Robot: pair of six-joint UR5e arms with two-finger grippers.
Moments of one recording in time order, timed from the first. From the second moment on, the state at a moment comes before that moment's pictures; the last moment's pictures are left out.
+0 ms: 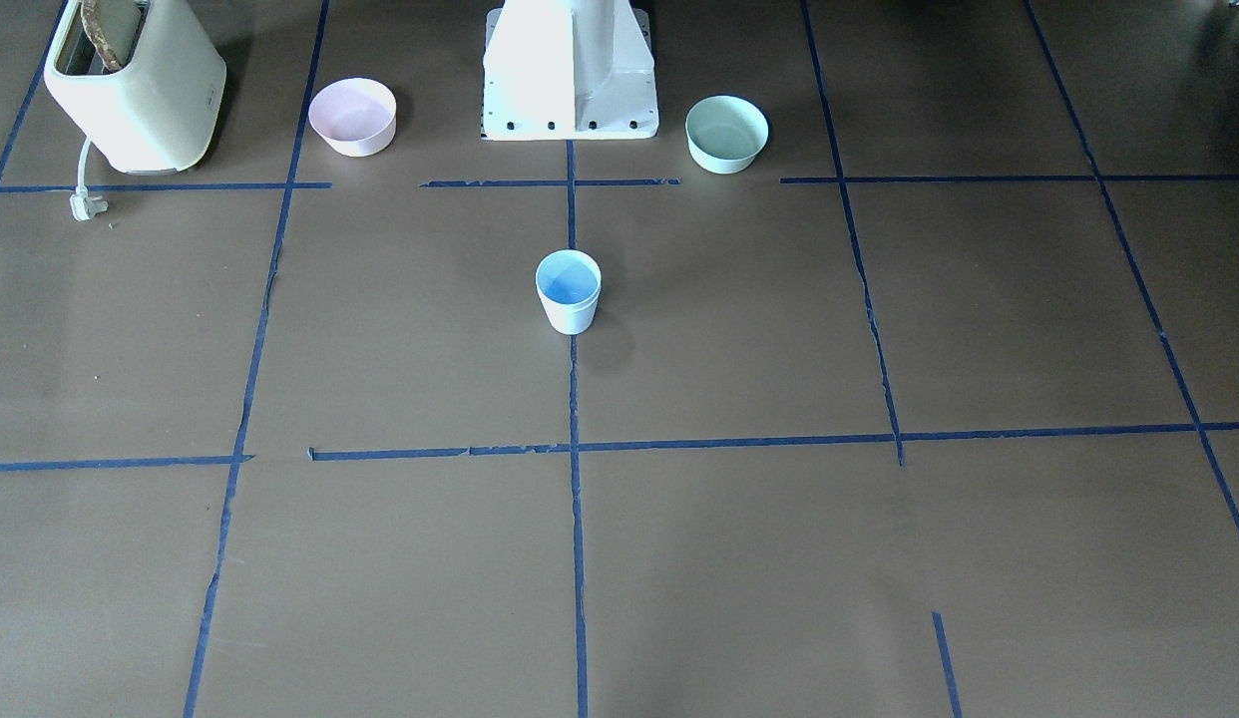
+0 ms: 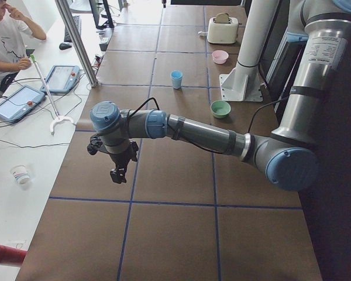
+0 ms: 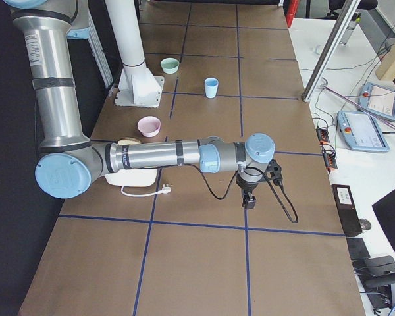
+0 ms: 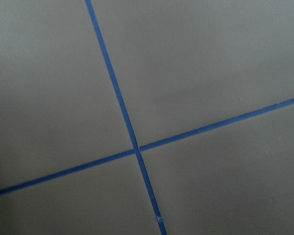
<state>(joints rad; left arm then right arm) -1.58 -1.79 -1.60 -1.27 -2.35 0.28 1.48 -1.46 1.56 -1.56 2.38 -0.08</state>
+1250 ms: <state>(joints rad) -1.55 -1.72 -1.62 -1.32 -2.35 0.22 1.48 -1.49 1.55 -1.54 2.38 -0.08</state>
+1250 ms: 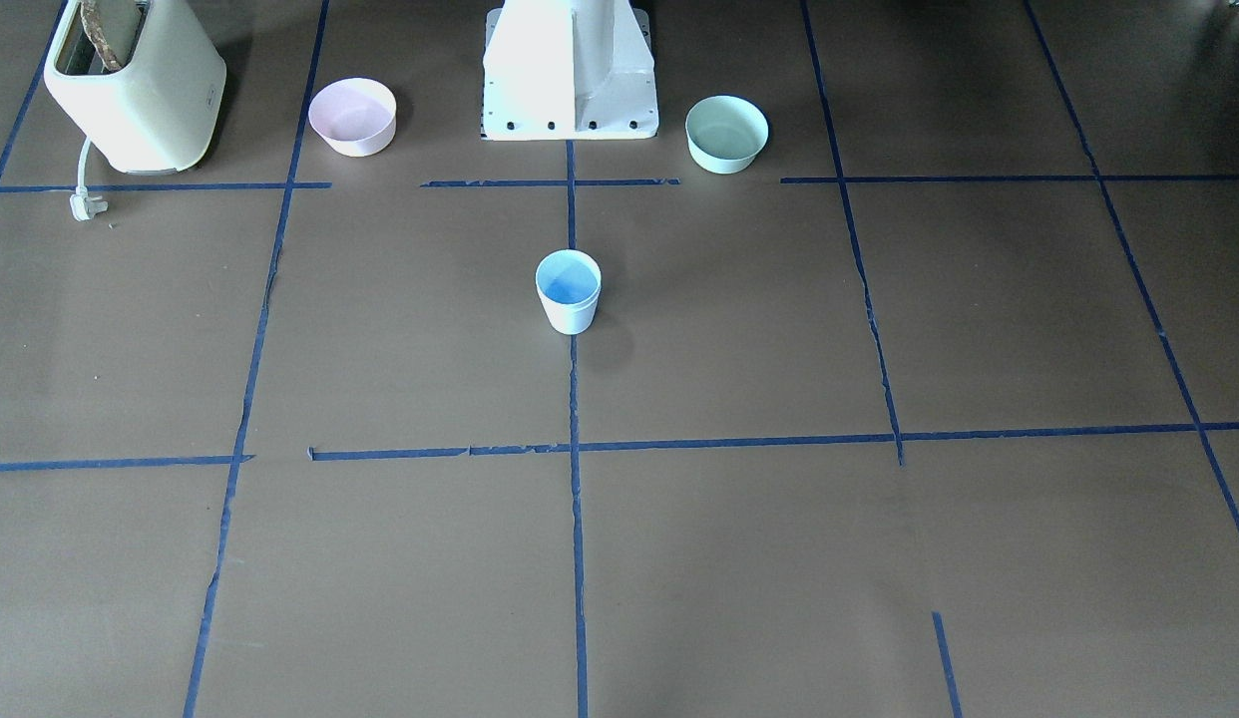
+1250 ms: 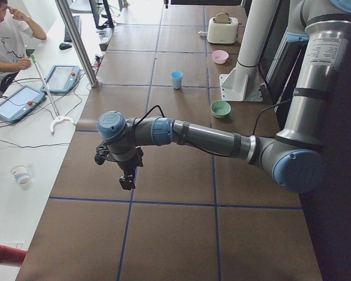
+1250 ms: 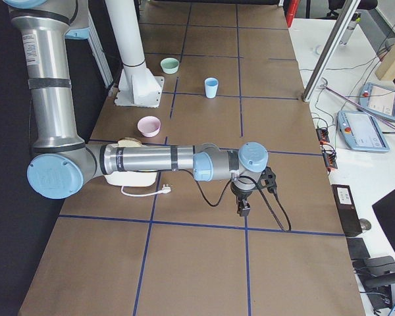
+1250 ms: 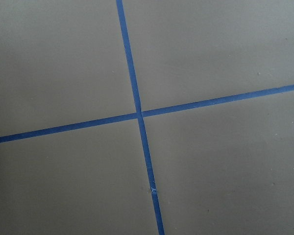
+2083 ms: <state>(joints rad) -1.55 -1.70 -1.63 -1.35 -2.34 0.22 1.48 -1.50 1.55 -1.54 2.38 -0.08</state>
